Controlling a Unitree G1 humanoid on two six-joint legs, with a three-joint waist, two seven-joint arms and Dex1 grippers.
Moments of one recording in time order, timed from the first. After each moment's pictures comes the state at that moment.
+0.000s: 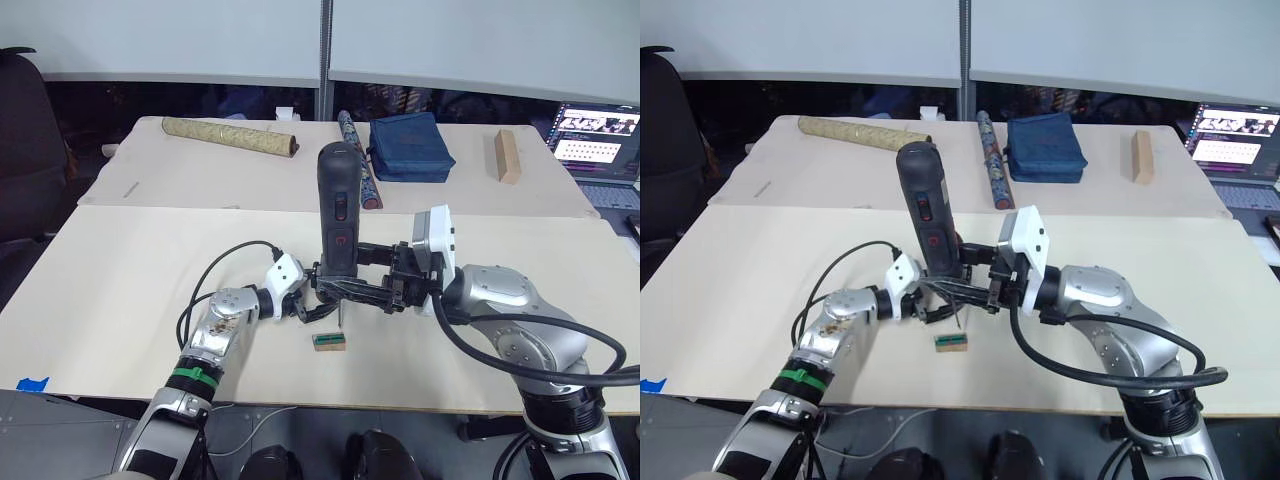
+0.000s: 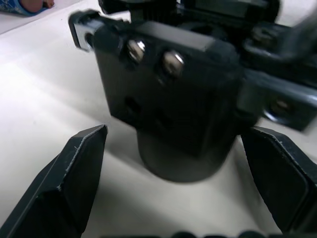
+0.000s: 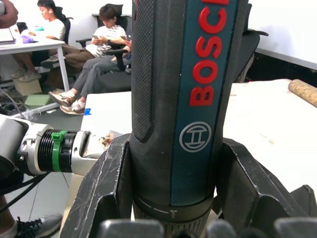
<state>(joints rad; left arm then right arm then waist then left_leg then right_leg) -0.54 0.29 -0.18 0.44 -0.12 0.04 -0.91 -0.45 -0.51 0.08 -0.51 0.65 0.59 0.80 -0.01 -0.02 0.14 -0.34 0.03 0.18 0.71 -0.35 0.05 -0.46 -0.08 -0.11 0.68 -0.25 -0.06</state>
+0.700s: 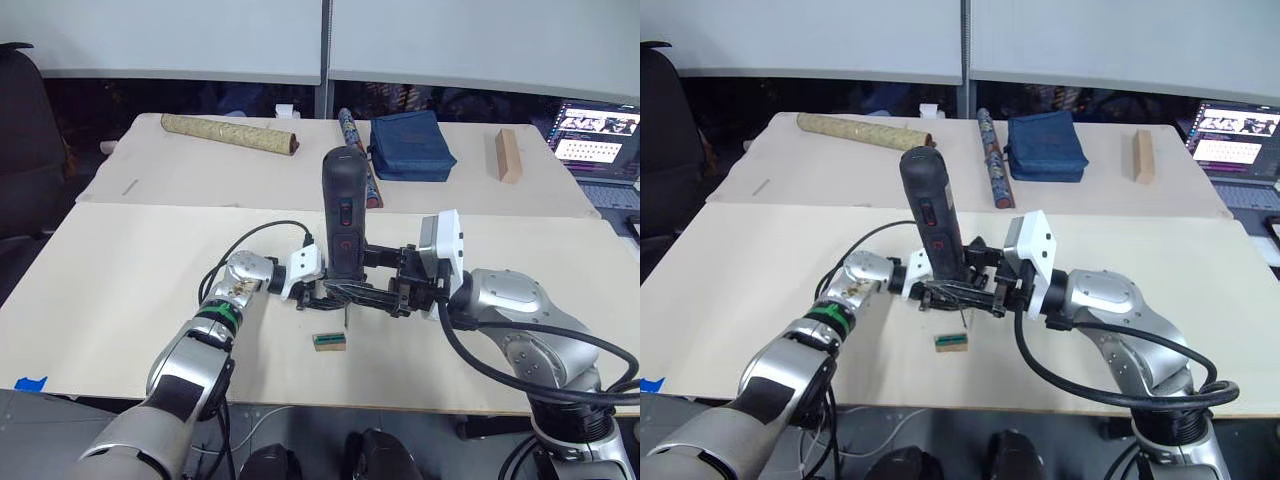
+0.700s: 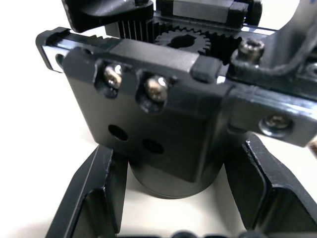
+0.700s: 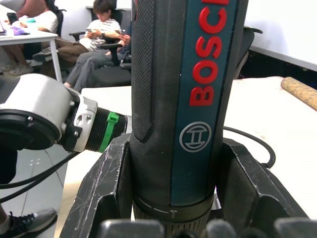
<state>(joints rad) -0.98 0.24 -0.23 1.19 0.01 -0.43 -1.27 -0.41 -0.54 0.06 -0.56 0.65 0.59 0.78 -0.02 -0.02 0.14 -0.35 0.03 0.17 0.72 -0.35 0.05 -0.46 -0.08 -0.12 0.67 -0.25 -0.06</state>
